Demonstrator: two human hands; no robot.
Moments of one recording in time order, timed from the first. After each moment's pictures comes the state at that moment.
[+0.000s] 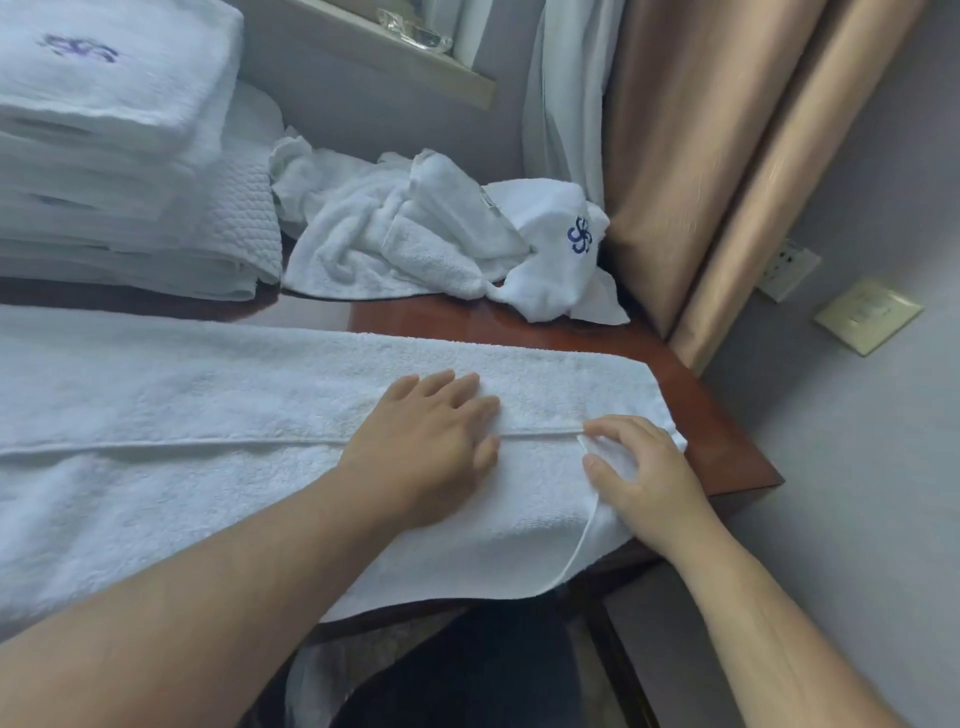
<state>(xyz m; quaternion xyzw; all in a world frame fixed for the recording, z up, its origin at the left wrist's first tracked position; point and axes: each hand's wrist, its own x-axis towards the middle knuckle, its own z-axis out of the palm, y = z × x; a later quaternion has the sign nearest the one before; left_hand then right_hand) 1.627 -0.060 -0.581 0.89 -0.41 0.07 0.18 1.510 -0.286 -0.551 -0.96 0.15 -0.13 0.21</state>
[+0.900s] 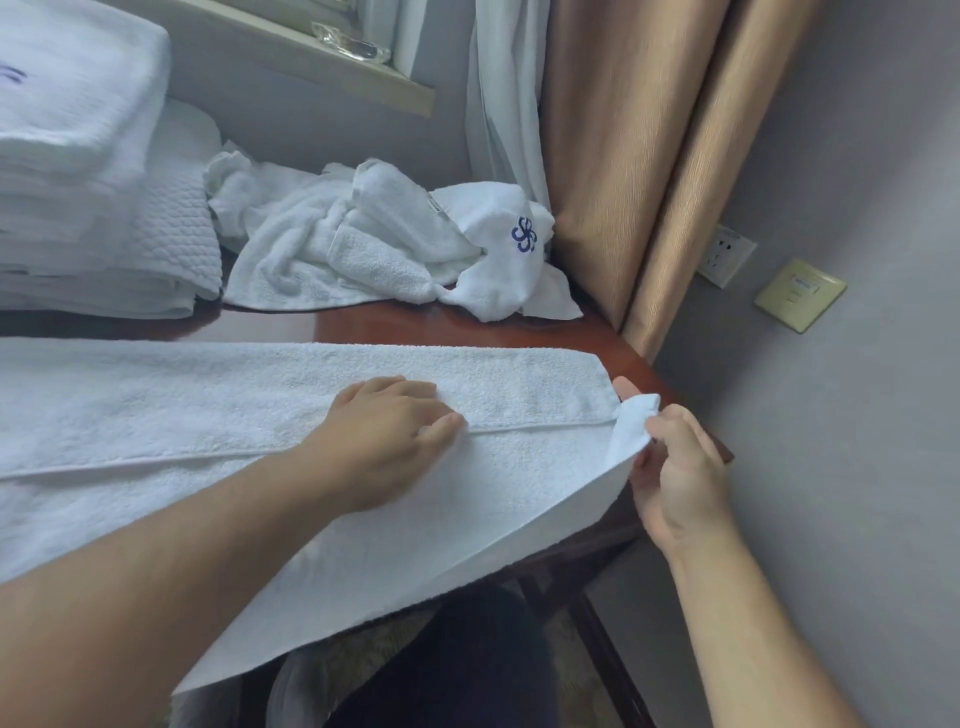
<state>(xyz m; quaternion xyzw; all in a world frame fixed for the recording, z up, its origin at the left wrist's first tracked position) 1.627 -0.060 -0.555 0.86 -0.42 -0.07 0.27 1.487 -0.320 -0.548 -0.63 0.19 -0.30 0.69</state>
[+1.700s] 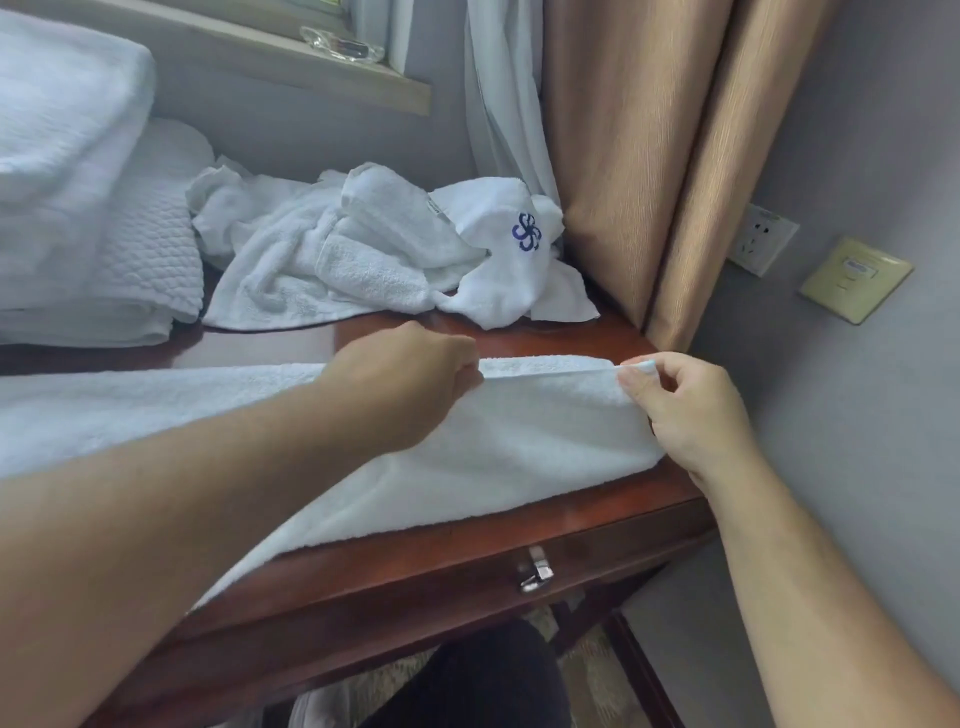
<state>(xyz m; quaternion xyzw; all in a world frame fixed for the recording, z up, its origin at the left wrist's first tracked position) 1.658 -0.108 -0.508 0.90 -0.40 0.08 0.18 1.543 -0.374 -0.522 -0.88 0.21 -0.28 0.33</state>
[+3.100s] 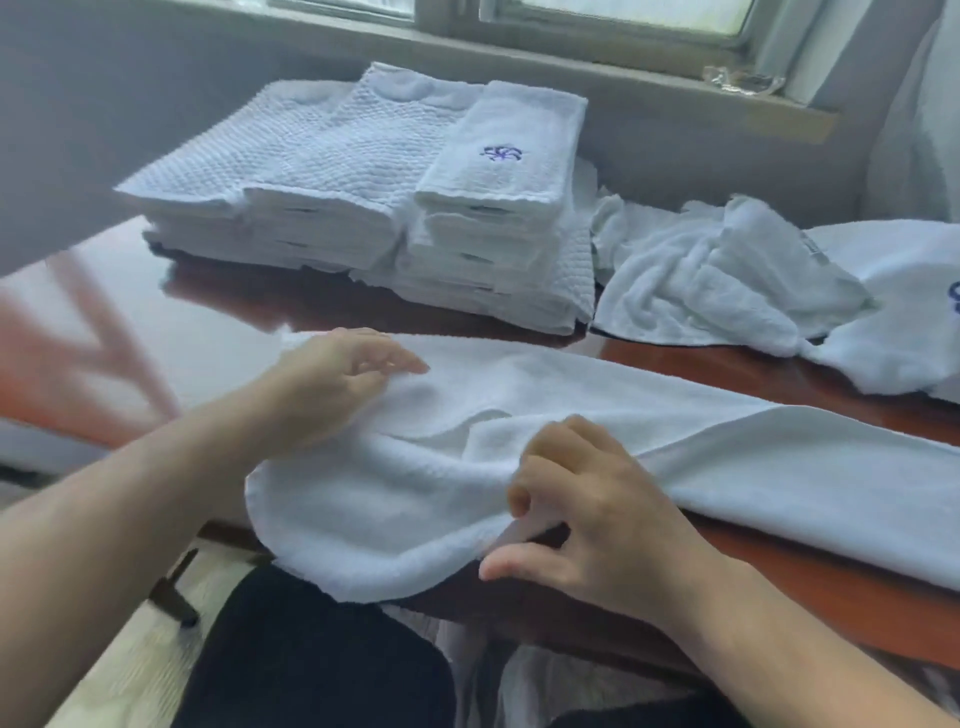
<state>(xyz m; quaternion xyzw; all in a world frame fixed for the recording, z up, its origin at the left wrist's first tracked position) 1.652 0.244 -0.548 0.92 -0.13 0.03 0.37 1.589 -0.039 -0.557 -0.86 -0.44 -0.17 0.21</state>
